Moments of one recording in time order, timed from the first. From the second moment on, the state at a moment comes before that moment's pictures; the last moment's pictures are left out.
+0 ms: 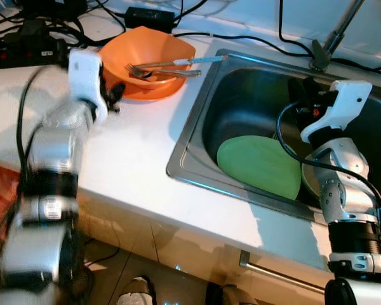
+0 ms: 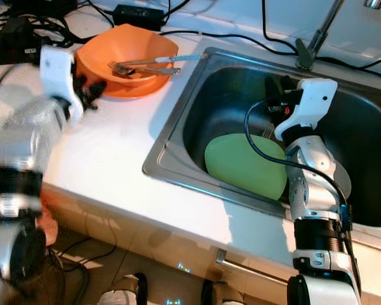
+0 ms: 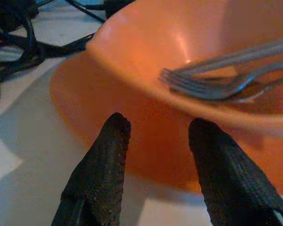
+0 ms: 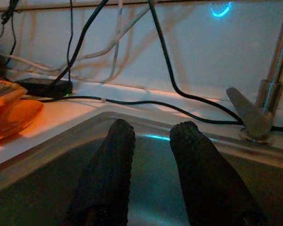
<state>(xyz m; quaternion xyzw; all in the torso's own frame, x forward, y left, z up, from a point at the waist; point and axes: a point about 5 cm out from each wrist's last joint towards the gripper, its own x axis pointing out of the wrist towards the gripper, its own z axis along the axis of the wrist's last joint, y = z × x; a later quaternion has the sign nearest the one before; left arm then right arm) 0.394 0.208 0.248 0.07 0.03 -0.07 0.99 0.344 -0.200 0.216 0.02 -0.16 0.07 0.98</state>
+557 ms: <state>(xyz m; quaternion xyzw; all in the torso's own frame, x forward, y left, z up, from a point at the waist) 0.419 0.173 0.249 0.07 0.07 -0.14 0.99 0.338 -0.199 0.213 0.02 -0.16 0.07 0.98</state>
